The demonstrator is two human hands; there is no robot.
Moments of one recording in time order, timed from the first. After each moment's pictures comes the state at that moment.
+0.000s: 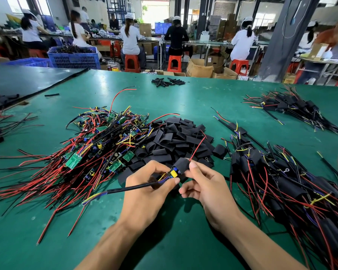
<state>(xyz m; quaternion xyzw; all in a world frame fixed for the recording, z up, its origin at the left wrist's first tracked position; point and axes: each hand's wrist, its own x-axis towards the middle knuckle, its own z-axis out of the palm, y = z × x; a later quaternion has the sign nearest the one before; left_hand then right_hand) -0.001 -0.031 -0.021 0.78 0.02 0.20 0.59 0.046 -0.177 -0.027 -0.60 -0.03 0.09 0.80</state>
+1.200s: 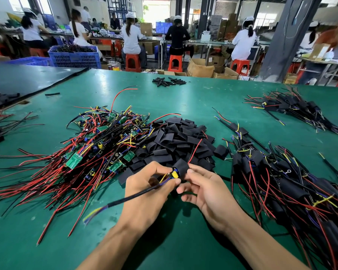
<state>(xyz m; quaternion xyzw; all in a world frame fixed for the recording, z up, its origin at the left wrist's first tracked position) 0.000 -0.033 -0.020 0.76 0.04 0.19 0.62 0.044 -0.177 -0.016 -0.55 -0.02 0.19 0.81</state>
